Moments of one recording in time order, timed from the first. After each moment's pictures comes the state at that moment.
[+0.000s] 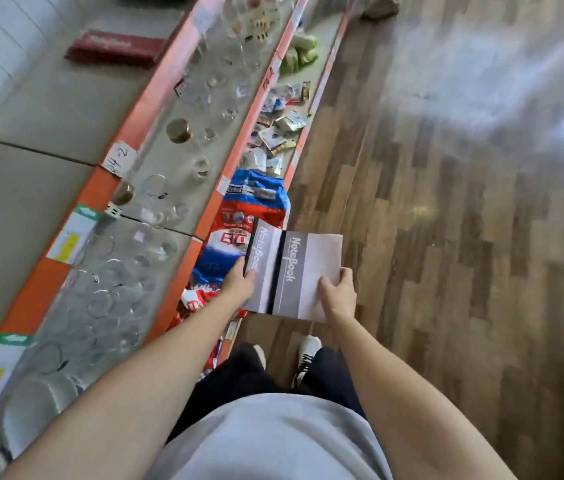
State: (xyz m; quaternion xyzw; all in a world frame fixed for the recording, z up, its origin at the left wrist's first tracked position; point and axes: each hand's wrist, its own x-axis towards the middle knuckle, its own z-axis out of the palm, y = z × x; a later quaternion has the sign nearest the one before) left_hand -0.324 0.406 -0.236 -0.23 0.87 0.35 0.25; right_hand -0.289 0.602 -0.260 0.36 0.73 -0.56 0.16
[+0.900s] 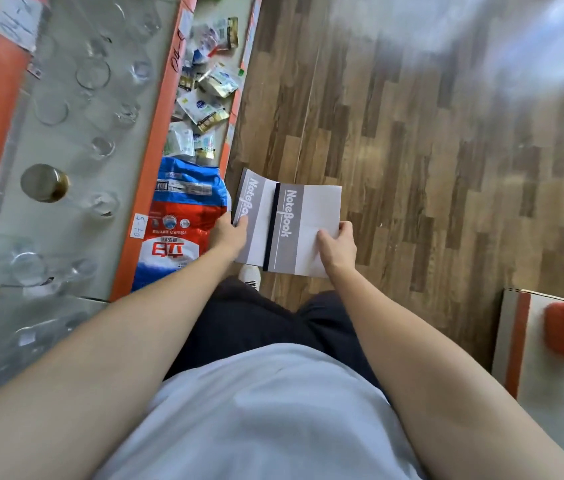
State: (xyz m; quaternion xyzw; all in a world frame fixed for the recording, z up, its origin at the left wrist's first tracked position) left_hand -0.611 0.502 -0.314 -0.23 0.85 0.38 0.29; right_hand -0.549 0.702 -0.271 0.45 0.72 -0.50 0.15
